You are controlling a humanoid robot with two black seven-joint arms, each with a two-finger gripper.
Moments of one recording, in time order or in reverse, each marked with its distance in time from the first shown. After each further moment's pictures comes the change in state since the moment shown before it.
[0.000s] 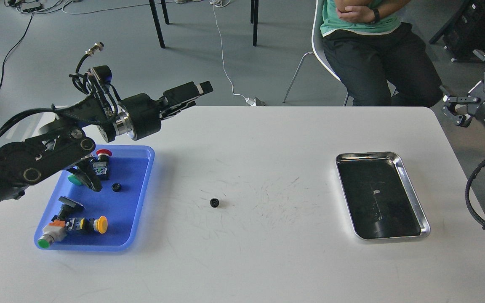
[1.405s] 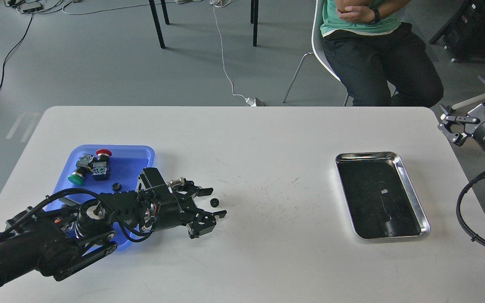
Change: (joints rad) left arm 0.298 -0.131 0.046 0.073 0.980 0.279 0.004; right arm -0.053 0.037 -0.014 -0.034 0.084 0.050 0.001
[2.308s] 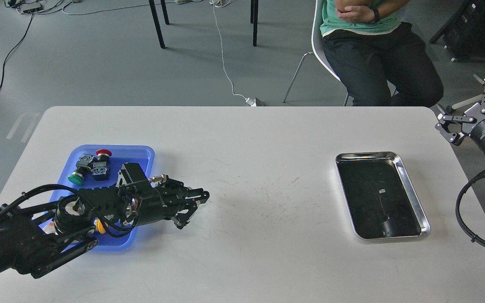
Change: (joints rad) left arm -0.025 0.162 -0.031 -0.110 -0.018 -0.001 0.000; right arm 0.005 0.001 -0.002 0.009 -0.038 0.004 0.000
